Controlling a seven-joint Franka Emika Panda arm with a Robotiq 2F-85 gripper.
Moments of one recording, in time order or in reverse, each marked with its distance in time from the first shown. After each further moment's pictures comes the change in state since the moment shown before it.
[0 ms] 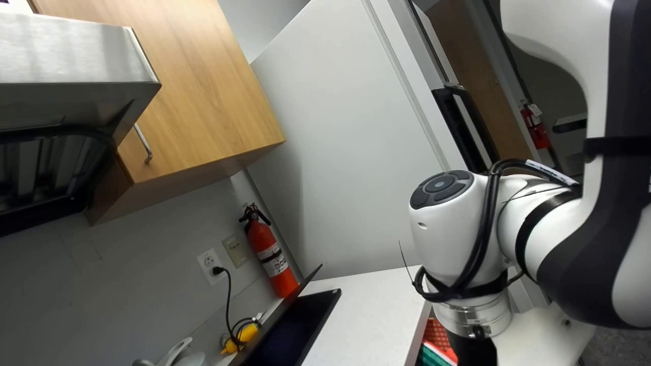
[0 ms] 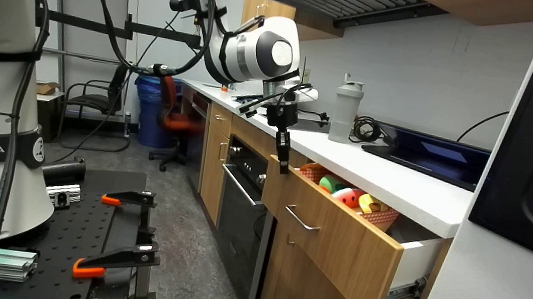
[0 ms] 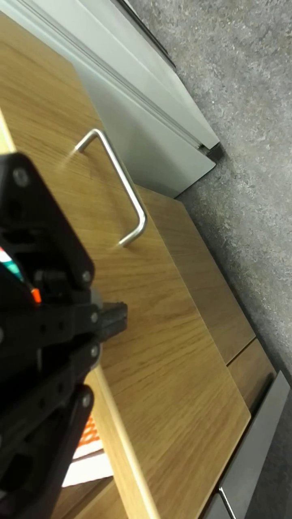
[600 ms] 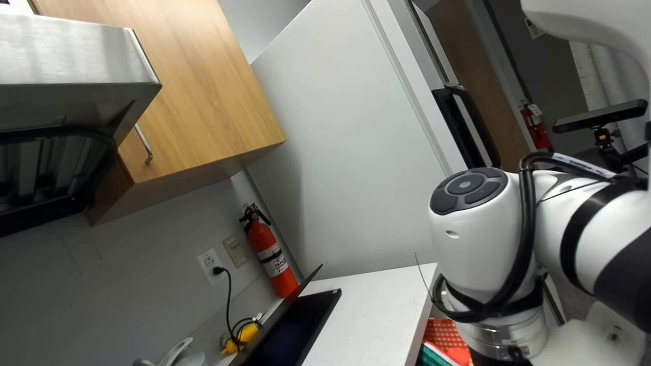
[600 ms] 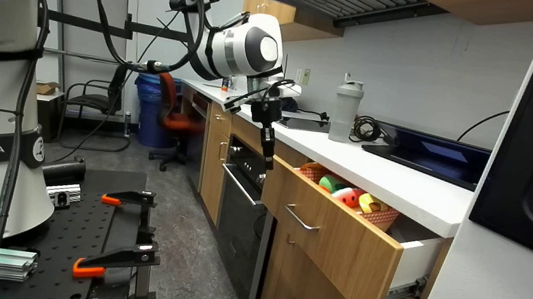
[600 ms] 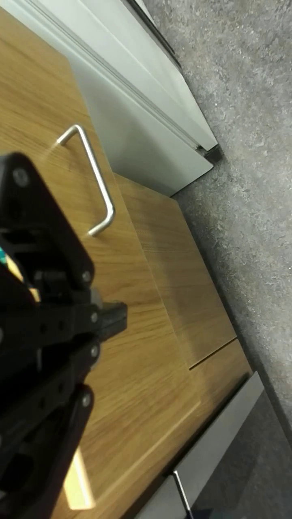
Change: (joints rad) arm 0.055 -0.053 0.003 -0.073 -0.086 -0.006 0.060
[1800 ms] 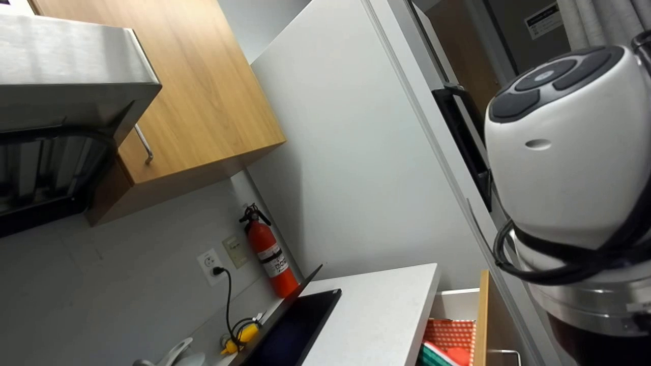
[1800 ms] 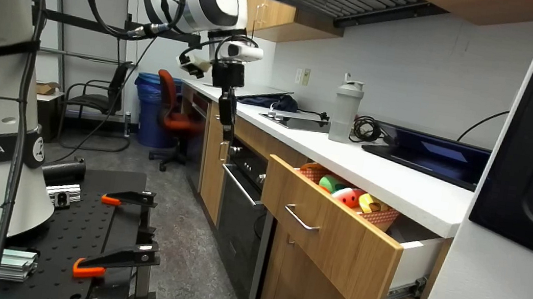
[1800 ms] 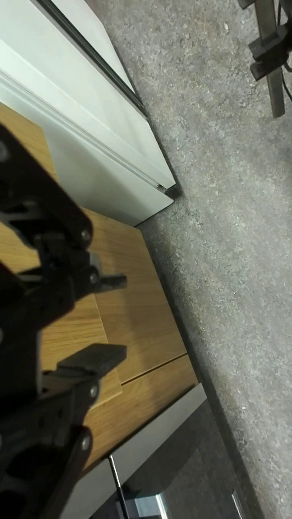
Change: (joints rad) arm -0.116 -0.372 0.303 -0.214 0.181 -0.276 -0.018
